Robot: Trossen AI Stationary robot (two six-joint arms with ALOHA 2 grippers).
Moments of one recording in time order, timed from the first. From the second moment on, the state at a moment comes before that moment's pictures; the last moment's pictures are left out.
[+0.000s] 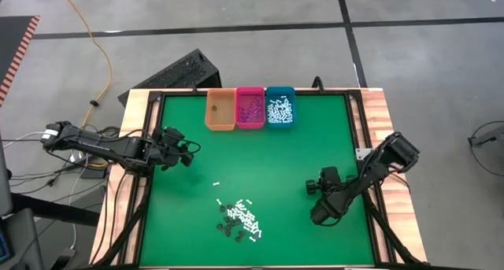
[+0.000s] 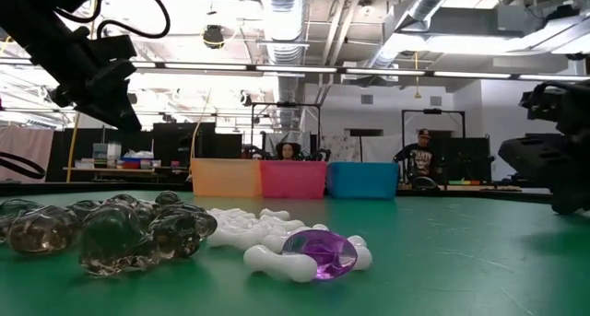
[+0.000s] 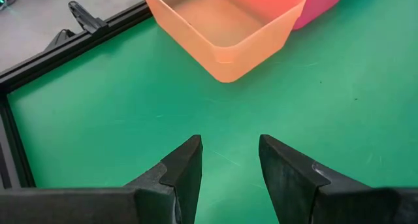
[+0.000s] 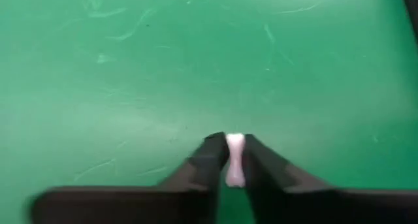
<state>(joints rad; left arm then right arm) -0.15 0.72 0.44 -0.64 -0.77 -0.75 0.66 1.84 0.79 -0.99 0.47 2.22</state>
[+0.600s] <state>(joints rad) -0.15 0.72 0.44 -0.64 -0.74 -0.73 0.65 1.55 0.96 -1.22 0.56 2.13</state>
